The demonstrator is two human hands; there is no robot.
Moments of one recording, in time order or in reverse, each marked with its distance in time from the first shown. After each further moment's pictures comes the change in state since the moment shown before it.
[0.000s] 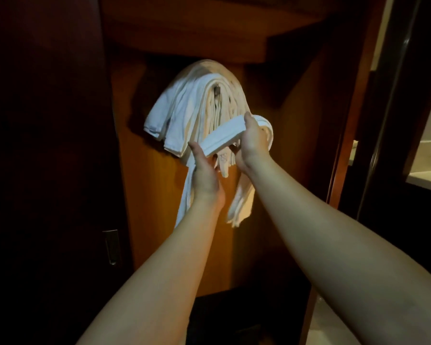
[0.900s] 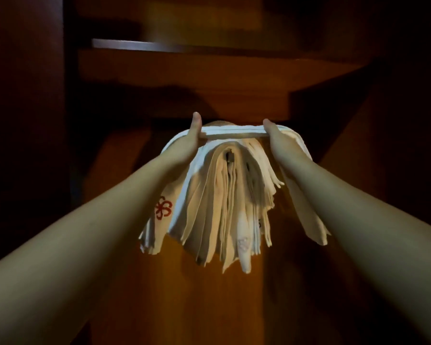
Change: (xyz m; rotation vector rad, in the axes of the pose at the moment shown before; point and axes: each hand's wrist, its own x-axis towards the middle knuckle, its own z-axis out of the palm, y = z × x) left_hand 0.298 0.101 0.060 0.991 -0.358 0.231; right_hand 0.254 -0.076 0.011 -0.639 0.001 -0.286
